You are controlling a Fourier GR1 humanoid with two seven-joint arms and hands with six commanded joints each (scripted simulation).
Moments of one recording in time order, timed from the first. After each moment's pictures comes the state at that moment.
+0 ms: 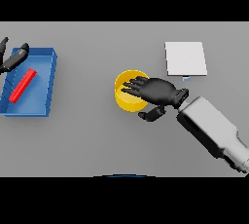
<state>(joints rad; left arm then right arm) -0.59 0.90 -0.64 -1.12 0.47 0.30 0.34 -0.59 -0.40 0.65 -1.32 0.87 0.40 -0.21</state>
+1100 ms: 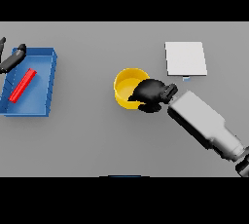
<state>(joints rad) -0.57 0.92 -0.63 -1.15 0.49 0.31 0.32 -0.70 -0.34 0.73 -1.13 0.91 0.49 -0.24</state>
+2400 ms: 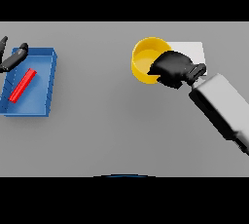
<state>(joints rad) -0.58 0.92 -0.64 -1.16 0.48 0.31 0.36 -0.73 -0.49 0.55 -1.30 0.83 0.51 -0.13</state>
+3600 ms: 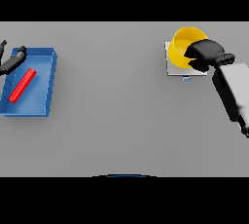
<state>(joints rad) -0.56 0.94 -0.64 -1.19 0.49 0.31 0.40 -0.87 -0.47 0.37 -0.63 0.88 0.23 -0.24</state>
